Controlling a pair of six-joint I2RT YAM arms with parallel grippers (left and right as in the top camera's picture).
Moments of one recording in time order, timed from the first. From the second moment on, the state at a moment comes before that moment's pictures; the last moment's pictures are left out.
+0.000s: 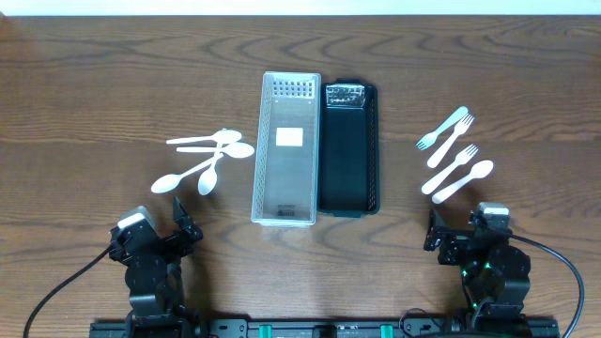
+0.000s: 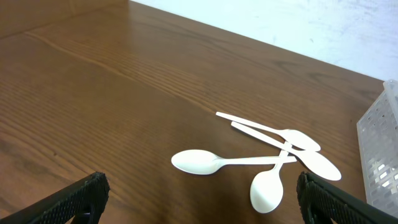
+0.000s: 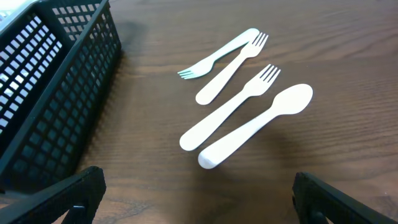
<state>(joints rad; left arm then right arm) 0.05 0.02 0.13 -0.43 -0.27 -0.26 -0.02 0.11 0.15 -0.51 -0.06 0.15</state>
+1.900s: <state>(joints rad) 0.05 0.57 0.66 -0.59 0.00 -0.38 -0.02 1.01 0.93 -0.74 -0.24 0.20</state>
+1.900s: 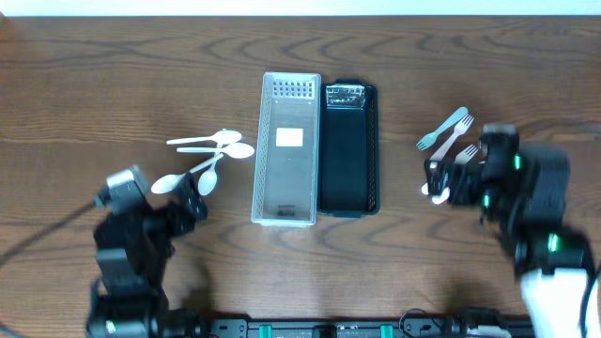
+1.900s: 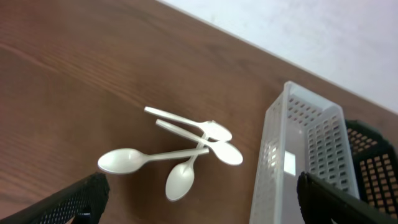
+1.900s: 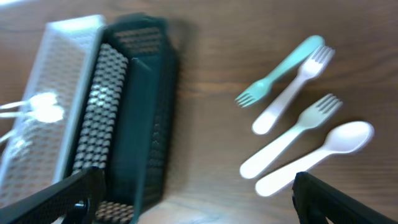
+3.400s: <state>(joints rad) 0.05 1.37 1.03 -0.85 0.00 -0.38 -0.13 1.88 1.12 -0.78 0.13 0.69</state>
